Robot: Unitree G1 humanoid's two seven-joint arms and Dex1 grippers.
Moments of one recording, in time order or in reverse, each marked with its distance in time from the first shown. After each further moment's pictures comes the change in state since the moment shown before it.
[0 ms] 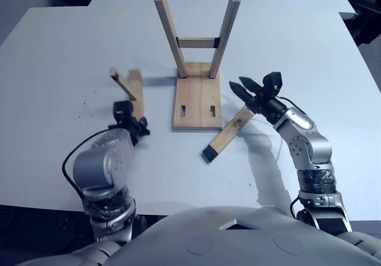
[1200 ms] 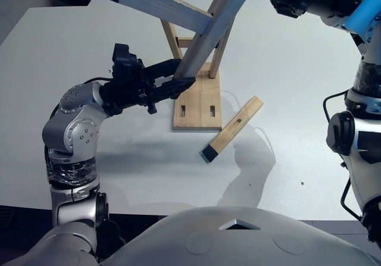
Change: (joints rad) left arm 0.002 0.329 -0.129 0.247 -0.614 -0.812 -1.167; right arm -0.822 -0.281 -0.101 0.295 0.526 0.540 0.565
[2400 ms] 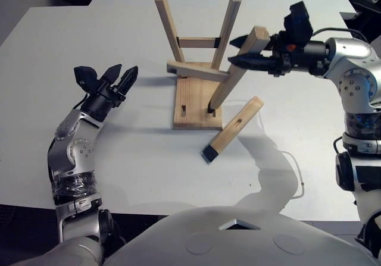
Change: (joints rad) left arm 0.138 -0.104 0.193 0.301 0.109 -0.188 0.521; right arm 0.379 -0.099 0.135 -0.156 -0.296 -0.307 0.114
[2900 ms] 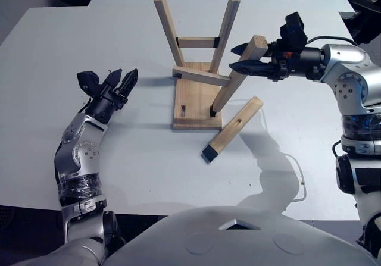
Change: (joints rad) left arm 0.015 -0.023 -0.003 0.032 0.001 -0.020 0.032; right arm -0.006 0.015 0.032 0.081 -0.050 -0.089 0.028
